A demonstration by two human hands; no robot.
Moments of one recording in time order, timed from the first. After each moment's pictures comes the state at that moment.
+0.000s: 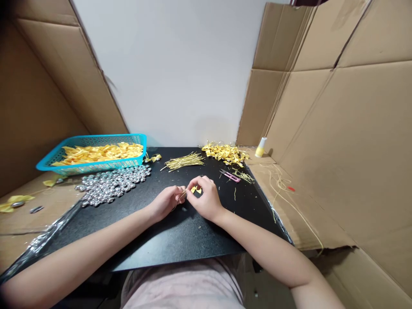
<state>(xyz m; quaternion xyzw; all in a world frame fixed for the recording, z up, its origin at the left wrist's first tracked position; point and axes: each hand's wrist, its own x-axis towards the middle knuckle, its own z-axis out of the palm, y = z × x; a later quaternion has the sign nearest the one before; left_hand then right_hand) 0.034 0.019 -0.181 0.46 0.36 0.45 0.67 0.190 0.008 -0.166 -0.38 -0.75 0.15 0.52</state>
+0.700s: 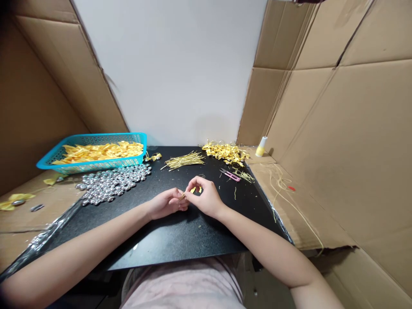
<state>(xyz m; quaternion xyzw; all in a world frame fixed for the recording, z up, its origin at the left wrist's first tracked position) 0.026 0.020 -0.175 0.46 0.27 0.29 0.79 0.192 0.013 -0.163 -0.37 -0.72 0.33 0.48</state>
